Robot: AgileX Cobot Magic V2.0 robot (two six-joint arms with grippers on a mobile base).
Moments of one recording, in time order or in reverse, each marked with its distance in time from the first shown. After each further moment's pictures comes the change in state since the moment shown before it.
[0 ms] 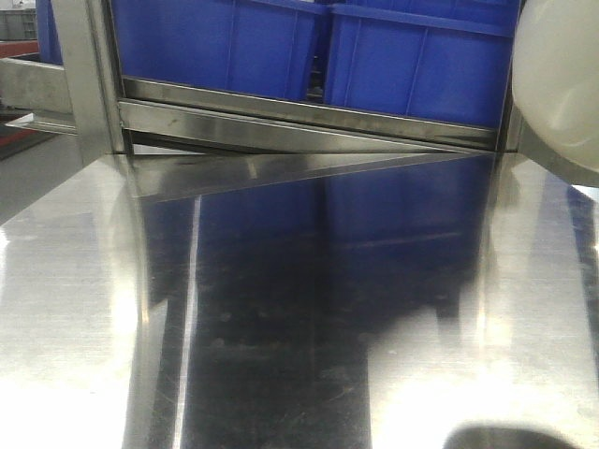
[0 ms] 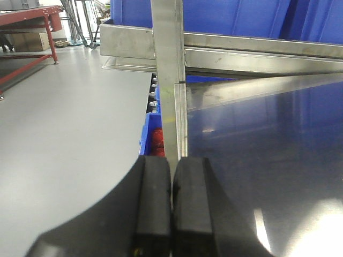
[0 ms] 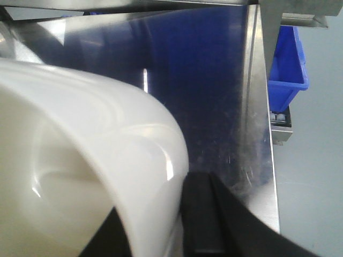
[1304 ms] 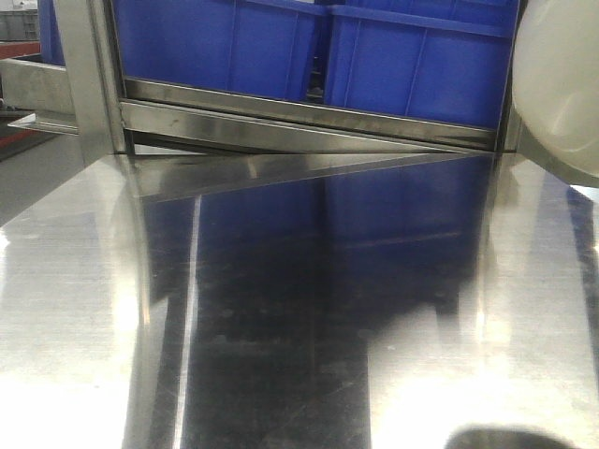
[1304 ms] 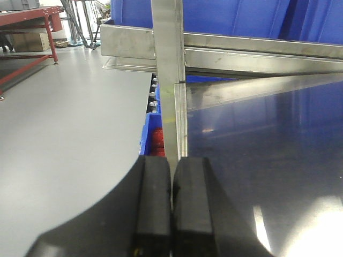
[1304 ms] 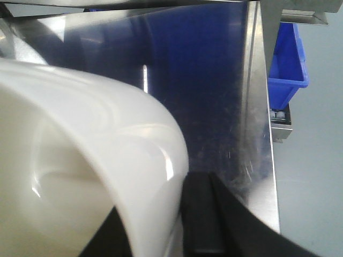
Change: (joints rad) left arm 0.000 0.000 0.000 0.000 0.000 0.000; right arm 0.000 0.000 0.002 0.000 0.002 0.000
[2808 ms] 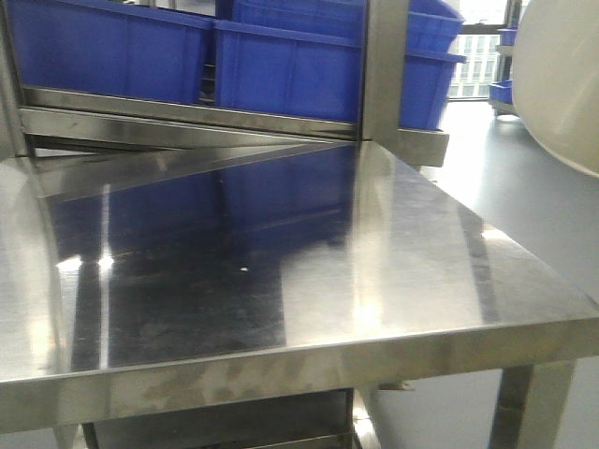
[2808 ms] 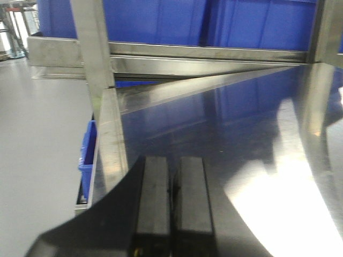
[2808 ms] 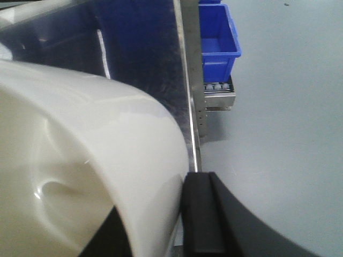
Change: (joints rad) left arm 0.000 0.000 0.000 0.000 0.000 0.000; right arm 0.000 0.000 0.000 0.000 0.002 0.000
